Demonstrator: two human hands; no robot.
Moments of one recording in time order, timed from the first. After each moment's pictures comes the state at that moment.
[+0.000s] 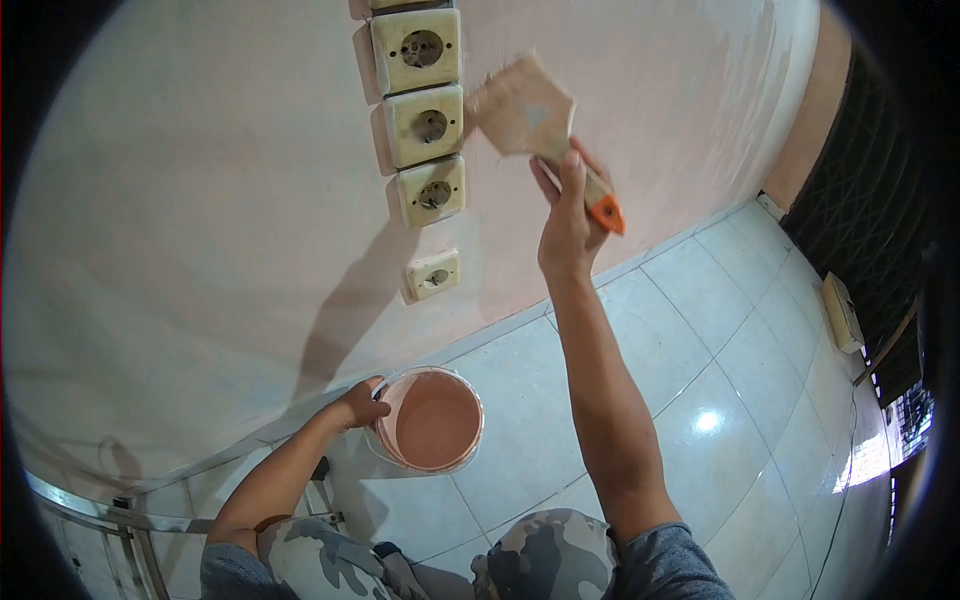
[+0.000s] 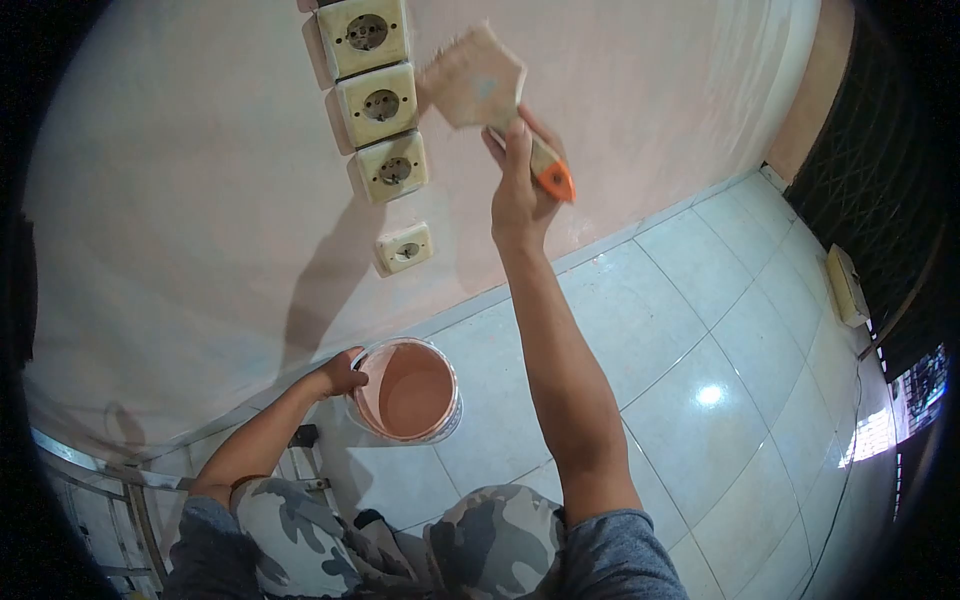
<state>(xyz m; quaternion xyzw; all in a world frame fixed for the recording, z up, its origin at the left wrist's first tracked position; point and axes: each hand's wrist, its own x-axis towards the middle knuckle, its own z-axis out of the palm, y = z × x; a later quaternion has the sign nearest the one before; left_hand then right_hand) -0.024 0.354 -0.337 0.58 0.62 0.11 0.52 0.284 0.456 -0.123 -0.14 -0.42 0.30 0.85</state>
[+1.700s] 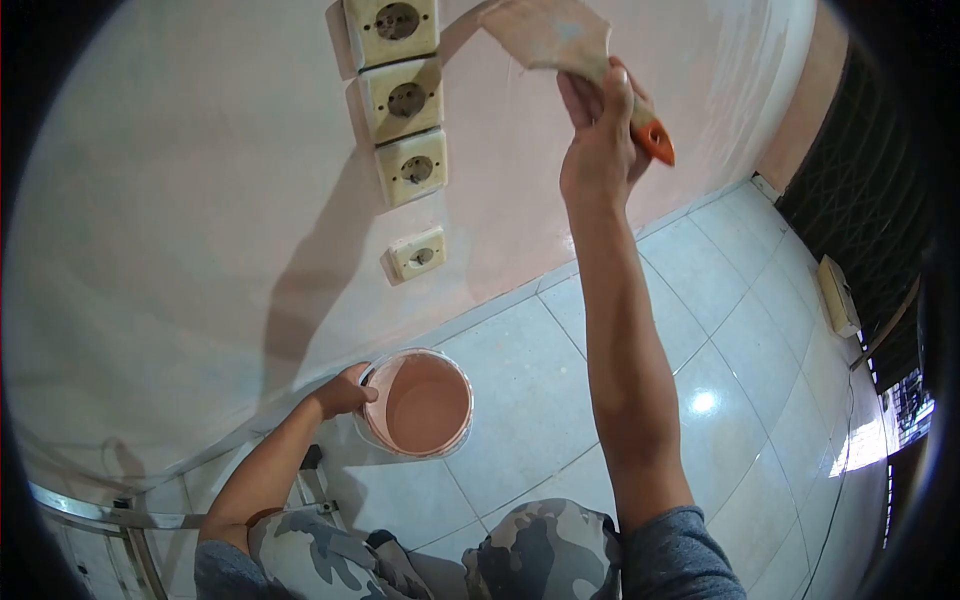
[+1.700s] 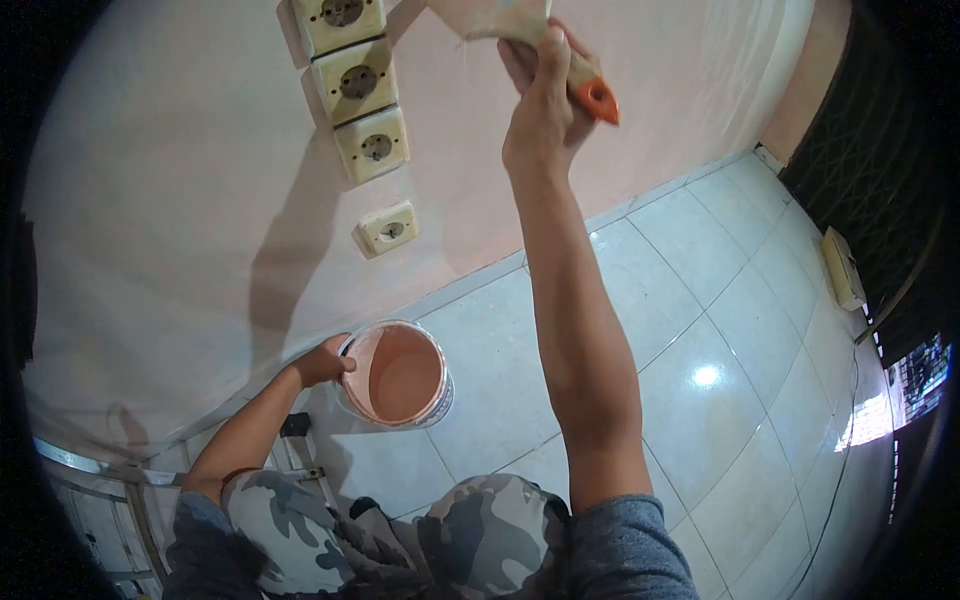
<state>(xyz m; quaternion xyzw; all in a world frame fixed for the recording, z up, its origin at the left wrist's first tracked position) -0.021 0.352 -0.327 0.54 0.60 0.13 0.58 0.311 0.459 -0.068 -0.07 -0.39 0.28 0.87</state>
